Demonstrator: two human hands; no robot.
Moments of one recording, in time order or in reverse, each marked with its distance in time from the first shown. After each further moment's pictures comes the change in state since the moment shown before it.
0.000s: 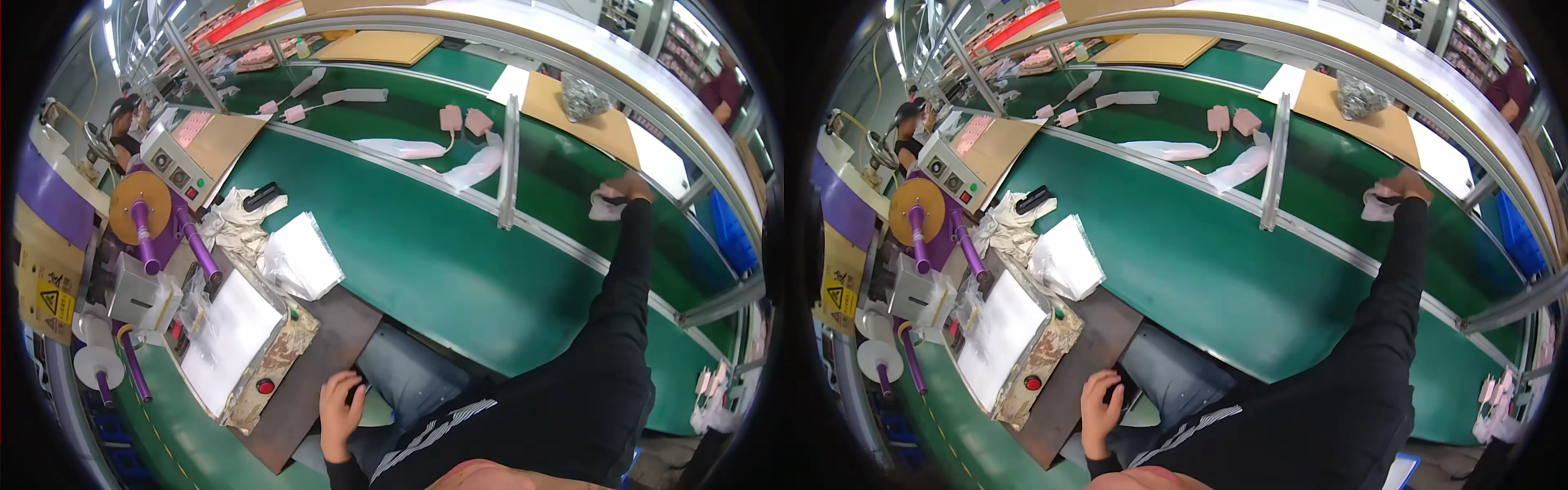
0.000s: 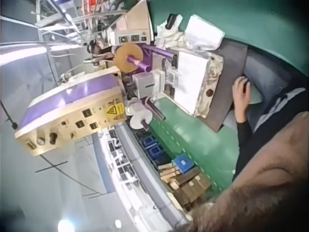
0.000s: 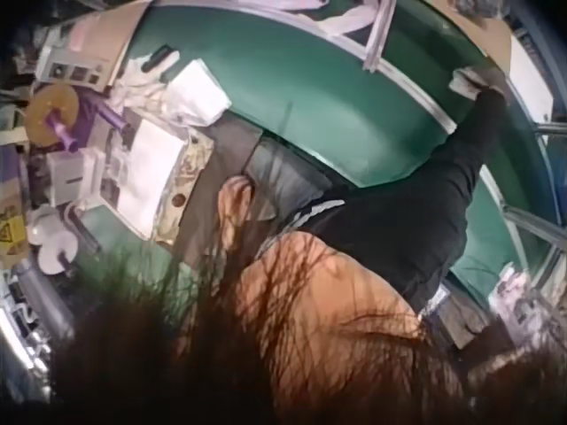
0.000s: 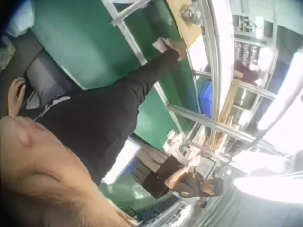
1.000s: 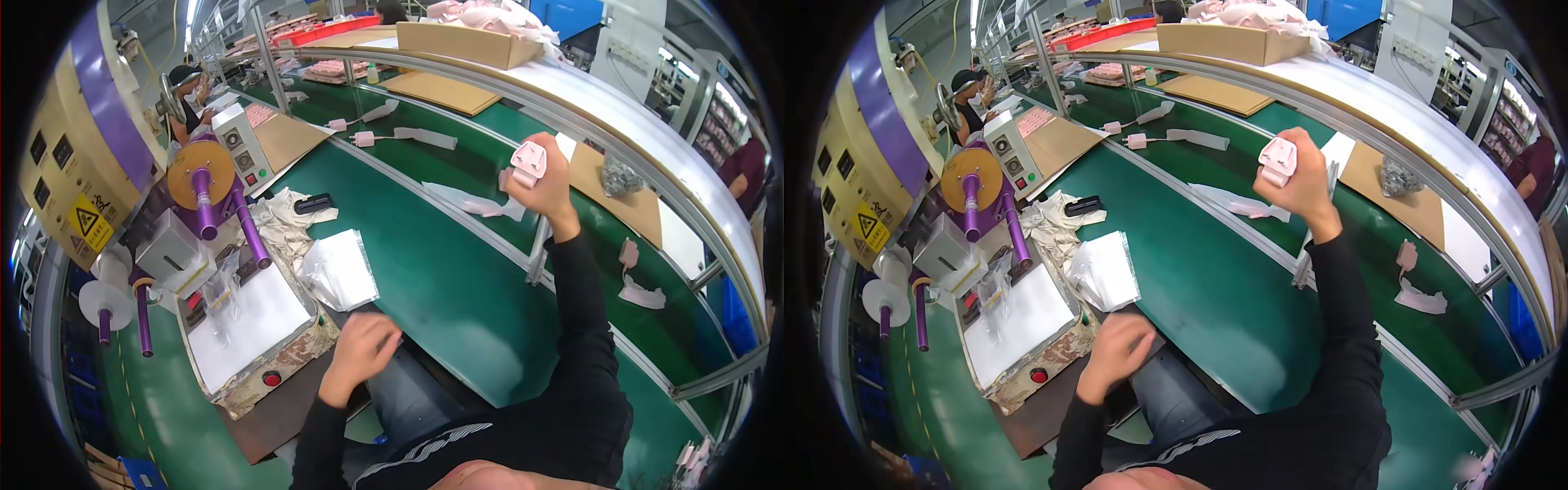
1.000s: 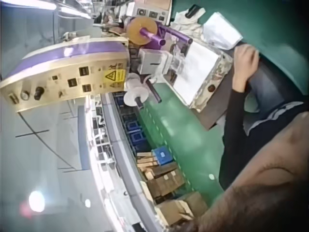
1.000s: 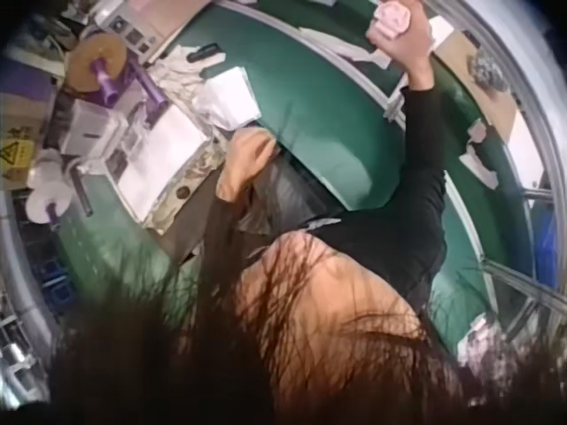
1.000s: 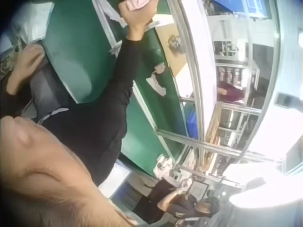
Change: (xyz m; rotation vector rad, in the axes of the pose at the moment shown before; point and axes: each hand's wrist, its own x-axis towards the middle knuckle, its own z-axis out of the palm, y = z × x) left_hand 0.155 0.035 -0.002 0.034 0.117 0.504; right_hand -0.155 -0.369 -0.162 1.207 0.529 -1.143
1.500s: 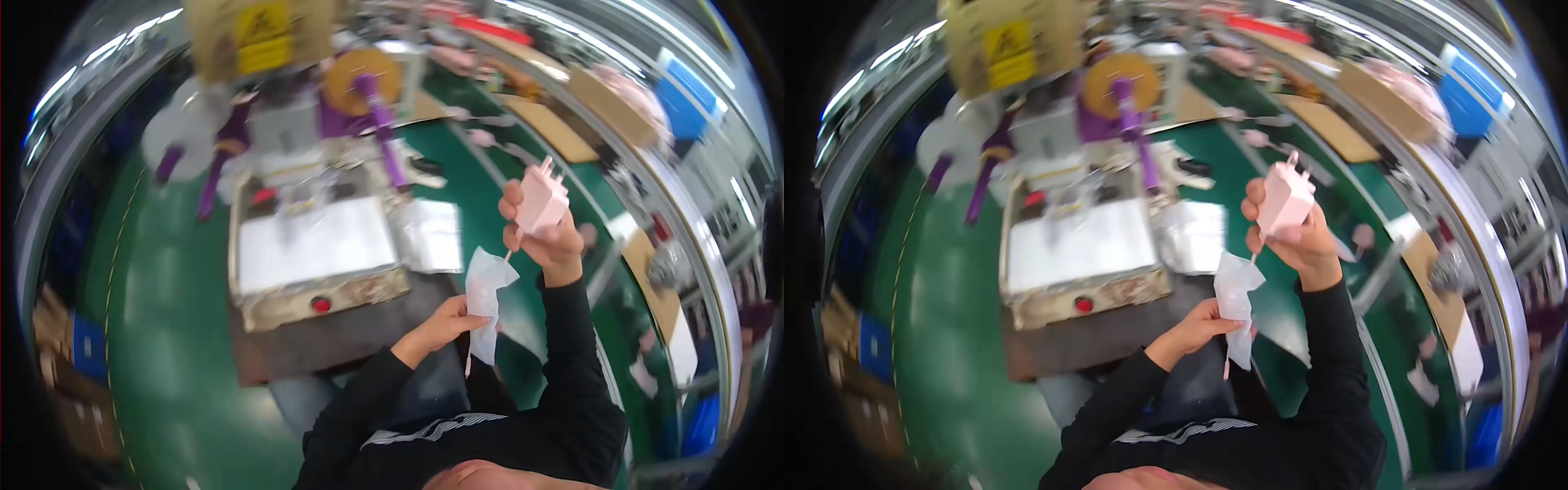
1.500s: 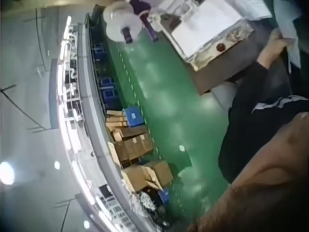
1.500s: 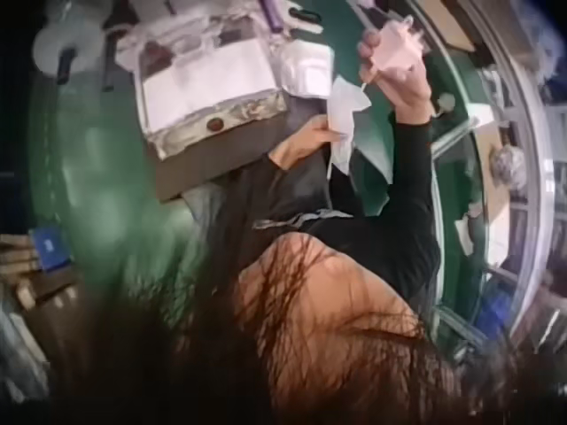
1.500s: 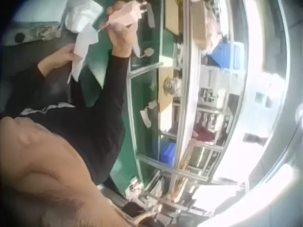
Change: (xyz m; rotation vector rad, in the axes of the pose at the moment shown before) left_hand -0.046 -0.006 0.039 -1.308 0.017 -0.562; right_hand 0.000 -0.191 0.142 1.804 -0.743 0.463
